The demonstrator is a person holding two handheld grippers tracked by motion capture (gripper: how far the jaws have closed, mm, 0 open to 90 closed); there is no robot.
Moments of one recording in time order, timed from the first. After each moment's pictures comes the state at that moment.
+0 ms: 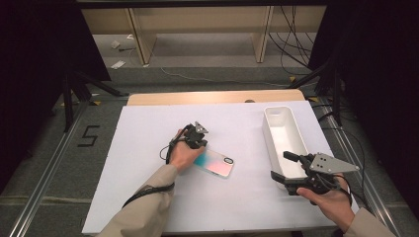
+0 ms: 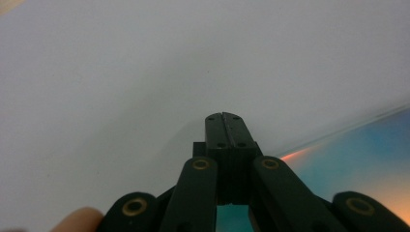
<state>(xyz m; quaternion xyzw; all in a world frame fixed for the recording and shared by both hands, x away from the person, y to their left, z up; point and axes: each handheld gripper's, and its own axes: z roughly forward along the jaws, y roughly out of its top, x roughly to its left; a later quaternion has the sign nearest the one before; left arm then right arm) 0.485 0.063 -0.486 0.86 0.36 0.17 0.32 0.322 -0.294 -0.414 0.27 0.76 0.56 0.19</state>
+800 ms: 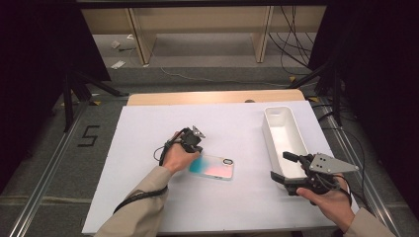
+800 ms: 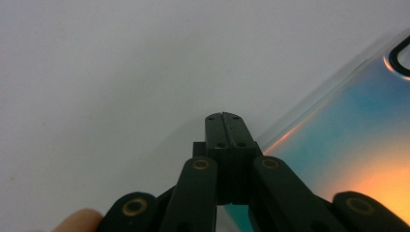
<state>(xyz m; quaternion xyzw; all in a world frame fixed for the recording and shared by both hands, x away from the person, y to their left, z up) 0.466 0.078 -0.477 0.89 0.34 0.14 0.27 0.322 -0.293 -0.414 0.27 0.76 0.56 0.19</state>
